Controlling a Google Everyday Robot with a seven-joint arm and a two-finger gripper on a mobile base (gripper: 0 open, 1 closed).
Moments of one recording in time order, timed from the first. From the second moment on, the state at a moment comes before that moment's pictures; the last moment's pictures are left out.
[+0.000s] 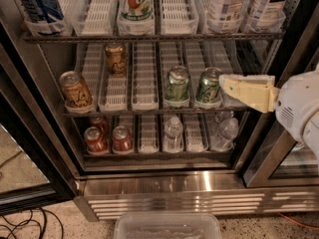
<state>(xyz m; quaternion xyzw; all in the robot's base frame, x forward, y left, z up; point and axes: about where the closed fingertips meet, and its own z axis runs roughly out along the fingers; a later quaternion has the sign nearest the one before) 0.456 -0.211 1.017 -0.12 0.73 -0.08 0.67</state>
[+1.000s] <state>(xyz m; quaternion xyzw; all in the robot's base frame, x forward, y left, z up) 0.450 -0.179 1.070 -0.08 0.66 0.02 0.75</state>
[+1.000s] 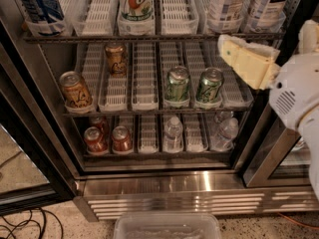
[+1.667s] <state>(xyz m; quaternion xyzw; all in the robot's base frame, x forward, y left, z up) 0.453 -0.154 1.059 -0.12 0.62 0.06 0.77</state>
